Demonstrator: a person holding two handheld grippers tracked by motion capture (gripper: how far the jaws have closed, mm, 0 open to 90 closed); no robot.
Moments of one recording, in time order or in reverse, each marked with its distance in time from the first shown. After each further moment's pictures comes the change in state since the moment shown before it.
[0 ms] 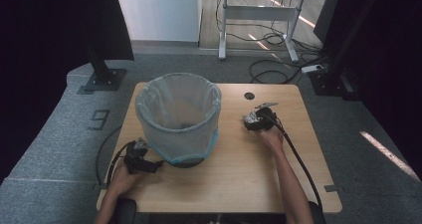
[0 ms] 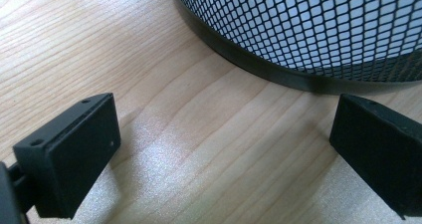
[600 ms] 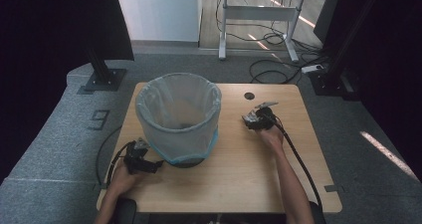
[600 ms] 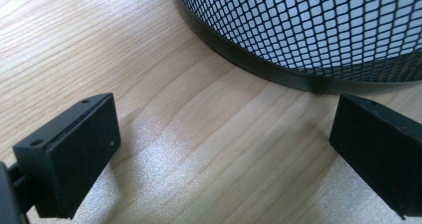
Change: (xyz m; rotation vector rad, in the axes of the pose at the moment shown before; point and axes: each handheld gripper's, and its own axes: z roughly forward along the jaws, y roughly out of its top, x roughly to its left) left arm 0.000 0.000 0.000 0.003 -0.003 0.000; right arm 0.001 0.003 -0.004 -0.005 0.025 -0.021
